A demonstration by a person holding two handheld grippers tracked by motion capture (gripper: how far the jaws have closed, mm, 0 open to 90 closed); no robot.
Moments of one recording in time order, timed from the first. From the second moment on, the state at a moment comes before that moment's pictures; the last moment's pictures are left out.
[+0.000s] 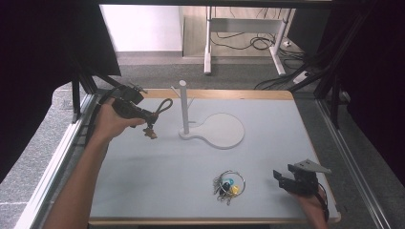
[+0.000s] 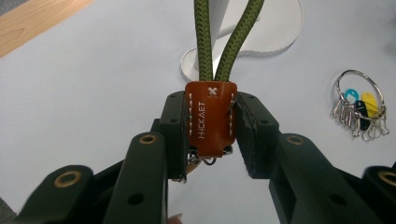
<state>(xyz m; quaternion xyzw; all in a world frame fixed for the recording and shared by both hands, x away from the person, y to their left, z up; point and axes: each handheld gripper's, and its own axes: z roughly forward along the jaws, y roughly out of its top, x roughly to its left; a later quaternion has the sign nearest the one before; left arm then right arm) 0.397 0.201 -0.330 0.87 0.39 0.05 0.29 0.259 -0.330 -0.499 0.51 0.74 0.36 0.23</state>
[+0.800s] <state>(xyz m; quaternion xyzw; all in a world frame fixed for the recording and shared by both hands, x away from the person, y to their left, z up) 0.422 0.203 -0.324 0.86 0.41 0.04 0.30 0.259 -0.330 -0.500 0.51 0.75 0.36 0.23</state>
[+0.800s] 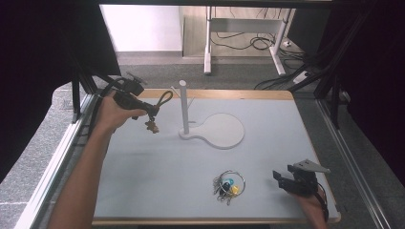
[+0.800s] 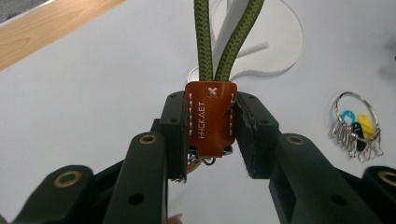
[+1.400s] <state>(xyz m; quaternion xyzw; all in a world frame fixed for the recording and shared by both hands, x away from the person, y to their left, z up) 0.447 0.205 -0.321 0.85 0.43 0.03 0.32 0.258 -0.327 -0.497 0.51 0.75 0.36 0.23</state>
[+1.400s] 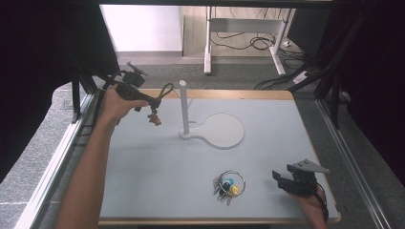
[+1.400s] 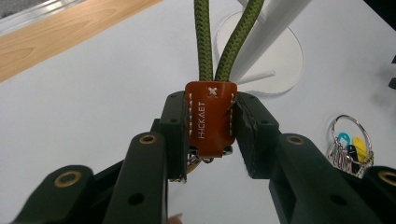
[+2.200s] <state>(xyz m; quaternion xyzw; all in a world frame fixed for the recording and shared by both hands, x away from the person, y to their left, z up) 0.462 0.187 -0.332 0.85 0.42 0.01 0.30 0.258 -0.329 -0.498 0.51 0.75 0.36 0.23</state>
